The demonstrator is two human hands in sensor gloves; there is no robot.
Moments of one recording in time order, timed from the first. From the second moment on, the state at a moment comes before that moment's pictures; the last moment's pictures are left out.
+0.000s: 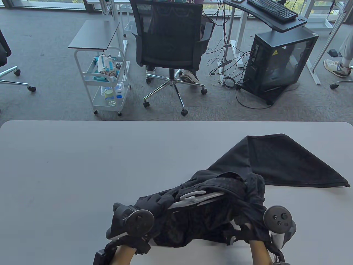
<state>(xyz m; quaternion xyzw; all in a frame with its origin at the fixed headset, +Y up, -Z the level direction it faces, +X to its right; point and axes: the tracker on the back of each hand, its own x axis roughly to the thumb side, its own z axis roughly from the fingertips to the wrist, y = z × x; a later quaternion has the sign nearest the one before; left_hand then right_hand) -0.135 -0.657 -0.282 0.10 -0.31 0.16 0.93 0.223 -0.698 -0.291 -0.01 -0.19 0.83 0.52</state>
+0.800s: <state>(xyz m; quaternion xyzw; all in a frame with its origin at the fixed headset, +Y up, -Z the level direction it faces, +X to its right) -0.156 -0.691 -0.302 0.16 -0.22 0.18 0.95 0.264 -0.720 -0.316 -0.06 -0.09 0.54 0.83</state>
